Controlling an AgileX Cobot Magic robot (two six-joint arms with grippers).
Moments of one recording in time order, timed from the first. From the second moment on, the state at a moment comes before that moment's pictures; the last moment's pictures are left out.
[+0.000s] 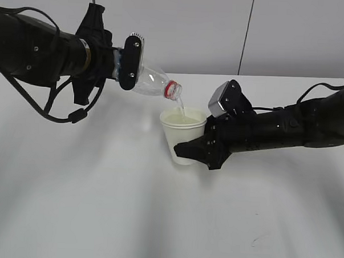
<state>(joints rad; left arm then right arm) -0.49 1.86 -1.21 1.81 0.37 -0.28 0.18 2.11 -1.09 -1.42 -0.83 0.78</state>
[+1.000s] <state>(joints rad) -0.35 1.87 -1.21 1.56 -0.09 -1.12 0.15 2.07 -1.09 -0.89 -0.79 0.44</state>
